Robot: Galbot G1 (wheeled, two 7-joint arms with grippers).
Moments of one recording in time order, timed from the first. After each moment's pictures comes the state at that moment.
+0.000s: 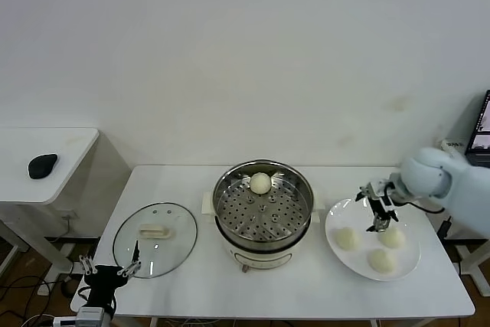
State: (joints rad) left arm 1.73 -1.18 -0.63 -2.07 -0.05 0.05 -0.24; right arm 0.15 0.49 -1.03 1.50 -0.01 -0.26 -0.98
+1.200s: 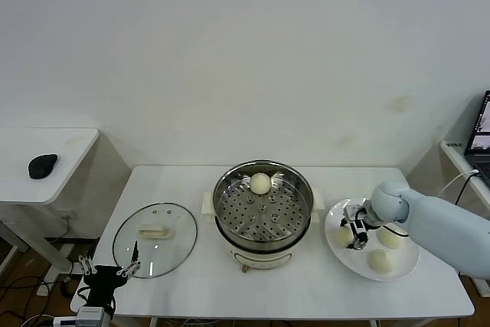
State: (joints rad) left arm 1.73 -1.19 -0.63 -2.07 -0.04 0.06 -0.24; right arm -0.08 0.63 -0.86 1.35 -0.09 -0.27 -0.95
